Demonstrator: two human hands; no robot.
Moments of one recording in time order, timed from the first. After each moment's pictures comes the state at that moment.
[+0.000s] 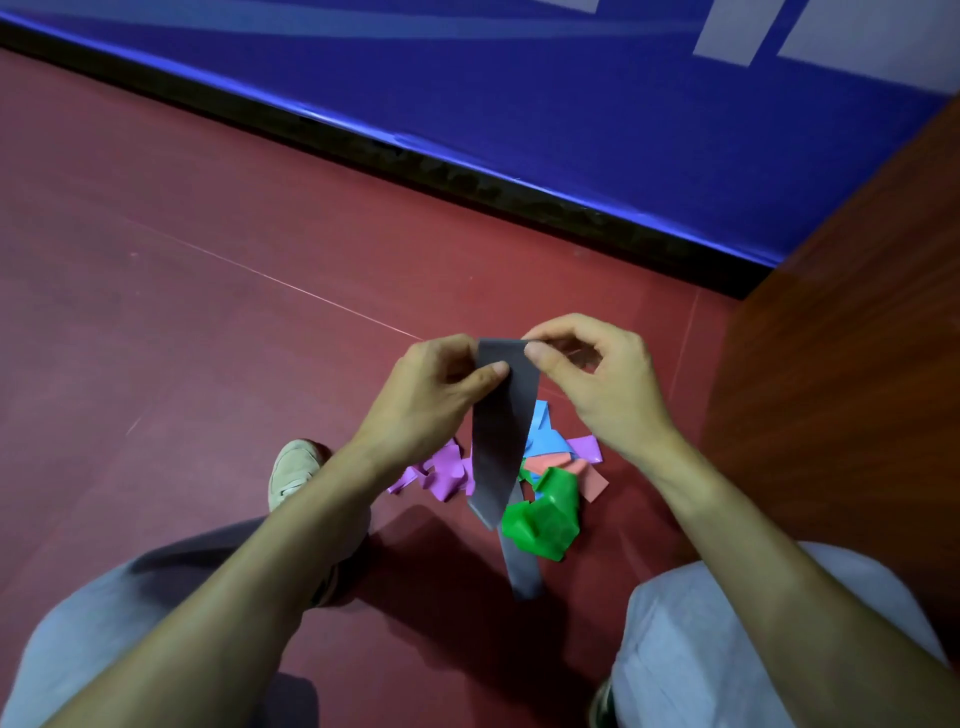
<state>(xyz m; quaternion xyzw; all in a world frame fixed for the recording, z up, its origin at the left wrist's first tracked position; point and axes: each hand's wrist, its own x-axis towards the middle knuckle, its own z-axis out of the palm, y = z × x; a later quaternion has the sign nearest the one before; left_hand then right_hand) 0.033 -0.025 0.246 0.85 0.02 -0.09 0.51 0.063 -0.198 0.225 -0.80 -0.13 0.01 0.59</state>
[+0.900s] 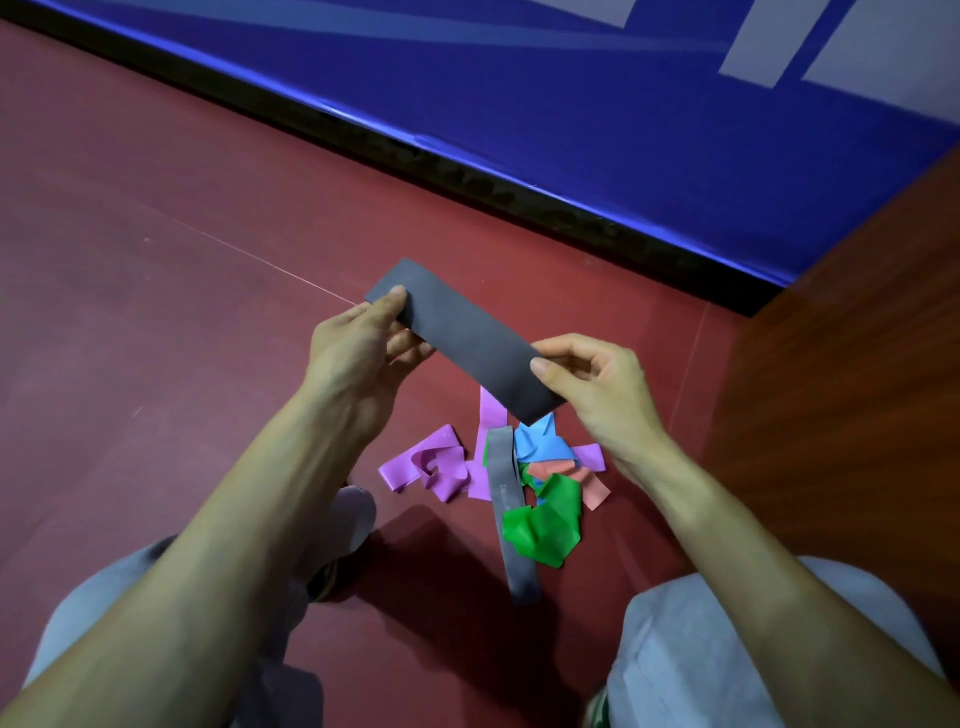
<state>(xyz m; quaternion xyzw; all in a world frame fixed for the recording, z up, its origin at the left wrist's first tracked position) 0.052 0.012 0.263 0.48 0.34 0.02 0.81 0.064 -0.183 0.218 -0.76 -0.05 0.11 0.64</state>
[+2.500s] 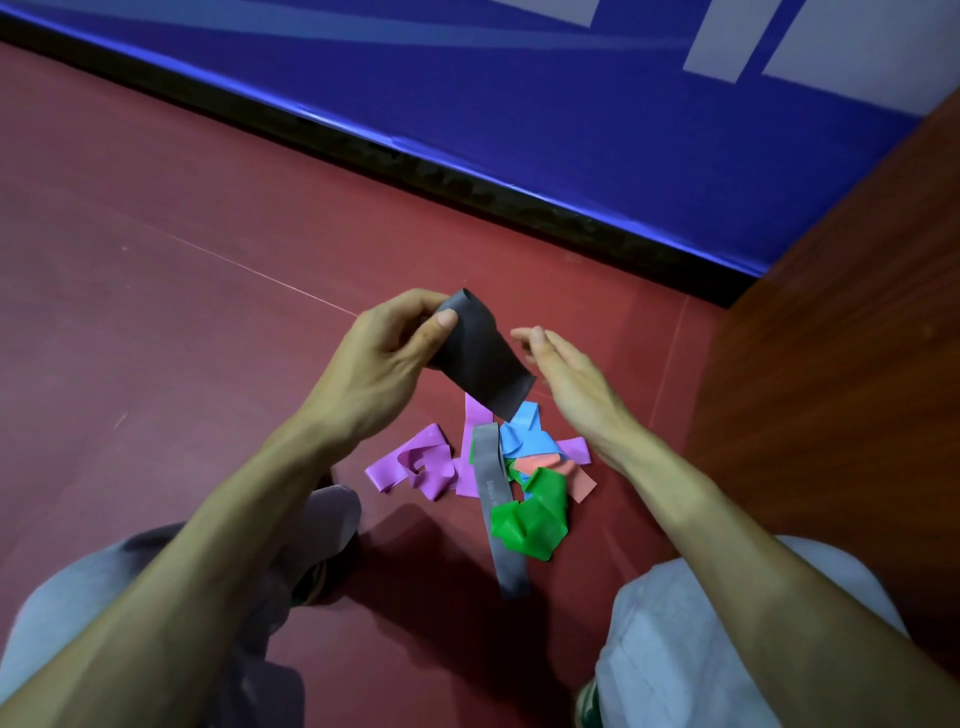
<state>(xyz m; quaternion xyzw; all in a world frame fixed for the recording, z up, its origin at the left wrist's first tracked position) 0.031 -0.005 0.270 0.82 0.01 -0.02 0.58 0.069 -0.190 0.201 -0.81 -0.01 0.18 0.55</state>
